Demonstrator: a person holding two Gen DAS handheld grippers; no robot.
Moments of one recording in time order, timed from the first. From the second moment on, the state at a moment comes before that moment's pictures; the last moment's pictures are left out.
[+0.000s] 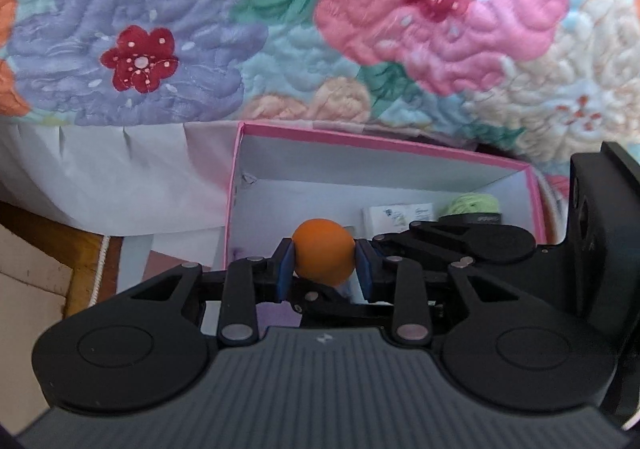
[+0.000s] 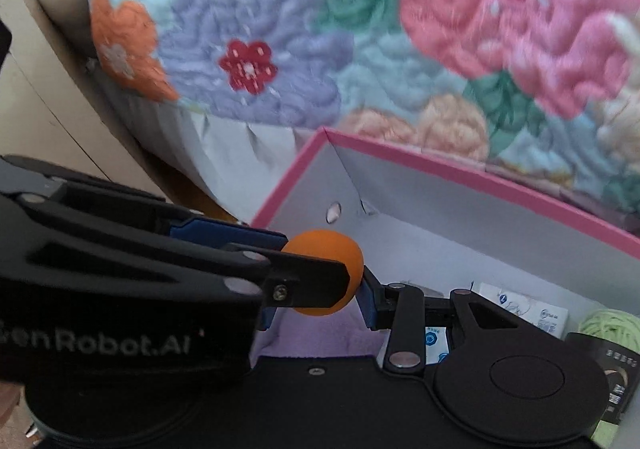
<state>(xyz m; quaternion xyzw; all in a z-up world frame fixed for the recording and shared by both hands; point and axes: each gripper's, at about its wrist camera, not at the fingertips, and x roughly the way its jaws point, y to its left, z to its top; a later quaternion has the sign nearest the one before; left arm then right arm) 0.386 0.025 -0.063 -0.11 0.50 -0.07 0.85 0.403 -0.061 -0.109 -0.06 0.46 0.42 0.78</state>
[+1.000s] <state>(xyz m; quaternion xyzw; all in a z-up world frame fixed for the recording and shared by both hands) 0.345 0.034 -0.038 -0.12 0.49 -0.02 0.87 0.340 -0.109 -0.084 -0.03 0.42 0.41 0.81</state>
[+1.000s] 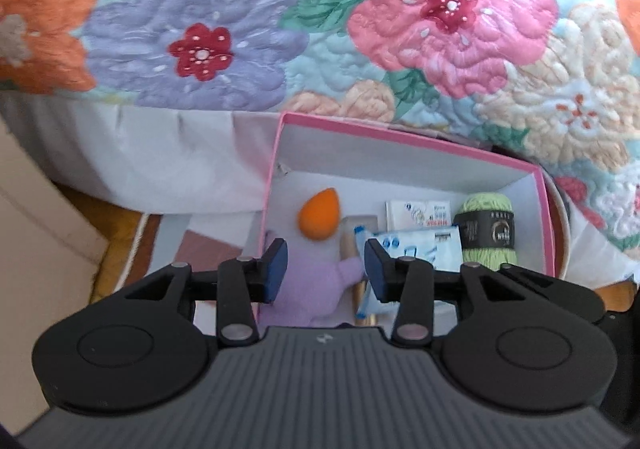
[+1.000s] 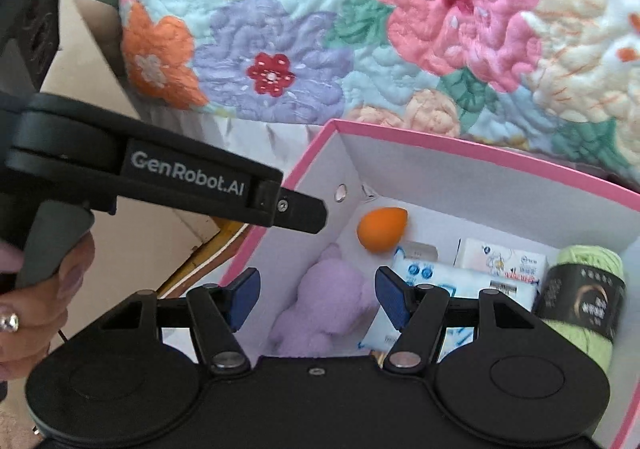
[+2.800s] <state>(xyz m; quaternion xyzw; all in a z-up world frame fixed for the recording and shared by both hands) 0.097 -0.016 0.030 -0.07 0.47 0.03 0.88 0.140 -0.234 0.019 -0.08 0.41 0.27 0.87</state>
